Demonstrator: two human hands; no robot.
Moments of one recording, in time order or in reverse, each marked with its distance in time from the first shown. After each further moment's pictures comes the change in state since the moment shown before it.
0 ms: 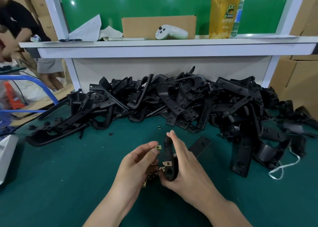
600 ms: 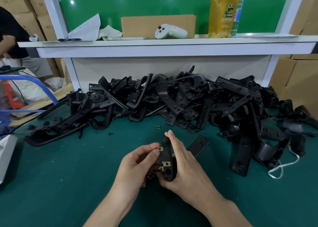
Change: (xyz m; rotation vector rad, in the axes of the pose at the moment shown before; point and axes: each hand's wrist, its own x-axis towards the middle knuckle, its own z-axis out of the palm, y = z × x) left_hand 0.000 -0.005 -0.004 0.177 0.002 0.036; right_hand 0.001 0.000 0.001 -0.013 -0.006 -0.024
